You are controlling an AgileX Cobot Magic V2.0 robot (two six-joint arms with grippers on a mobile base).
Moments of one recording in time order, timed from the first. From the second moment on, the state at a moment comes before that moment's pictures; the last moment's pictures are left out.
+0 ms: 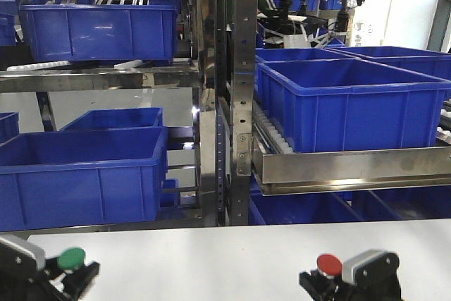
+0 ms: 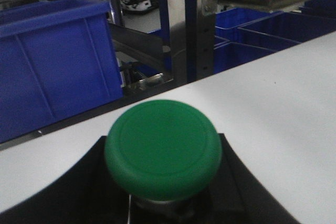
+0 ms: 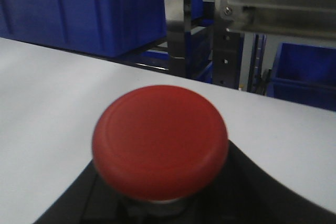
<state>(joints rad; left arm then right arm) -0.07 1.63 -0.49 0.43 -0.80 -0.20 0.07 1.89 -0.59 -0.54 -1.00 0.25</state>
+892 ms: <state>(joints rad) -0.07 0.86 -0.48 0.43 -0.01 -0.27 0.07 1.15 -0.58 -1.07 -0.45 0.85</state>
